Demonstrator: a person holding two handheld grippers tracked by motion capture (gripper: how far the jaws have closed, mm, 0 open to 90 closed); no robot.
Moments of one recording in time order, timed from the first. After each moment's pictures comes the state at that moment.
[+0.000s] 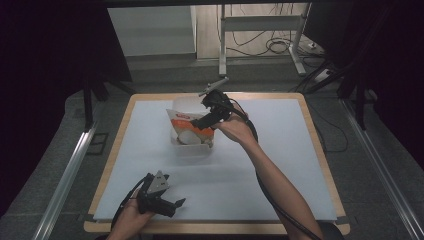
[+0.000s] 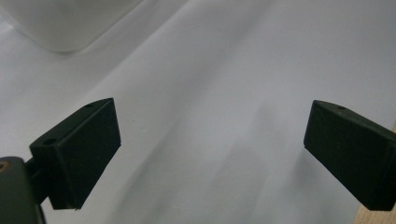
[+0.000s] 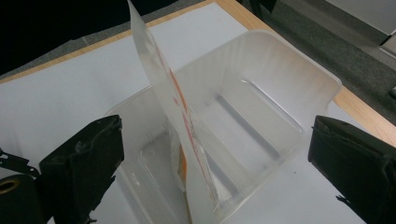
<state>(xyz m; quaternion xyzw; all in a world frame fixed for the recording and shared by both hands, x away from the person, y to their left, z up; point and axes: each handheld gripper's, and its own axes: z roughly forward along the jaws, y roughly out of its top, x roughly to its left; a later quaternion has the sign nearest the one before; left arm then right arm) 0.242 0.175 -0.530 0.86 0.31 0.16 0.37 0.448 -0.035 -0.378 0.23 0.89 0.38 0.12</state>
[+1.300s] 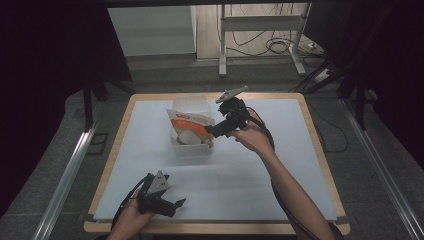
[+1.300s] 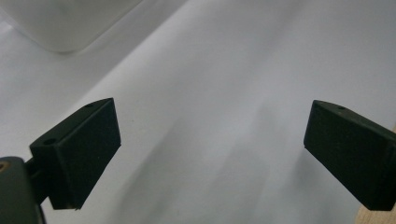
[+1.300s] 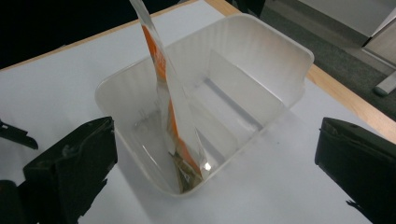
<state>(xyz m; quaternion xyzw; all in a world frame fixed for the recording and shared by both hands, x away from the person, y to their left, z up) 0.242 0.174 -0.531 0.86 0.31 0.16 0.37 0.429 -0.079 -0.384 0.24 0.88 0.39 0.14</state>
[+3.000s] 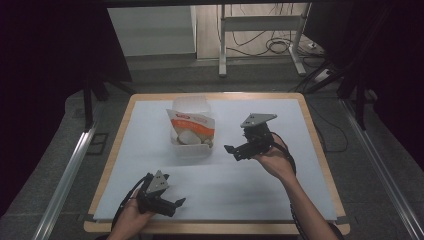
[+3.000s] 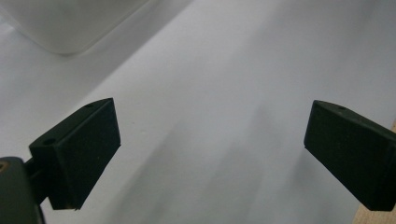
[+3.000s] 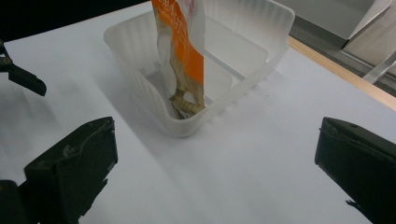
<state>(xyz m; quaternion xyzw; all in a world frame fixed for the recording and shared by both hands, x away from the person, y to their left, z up) 0.242 0.175 -0.530 0.85 0.32 0.16 0.38 0.375 -0.144 -0.414 0.25 0.86 0.42 0.16</state>
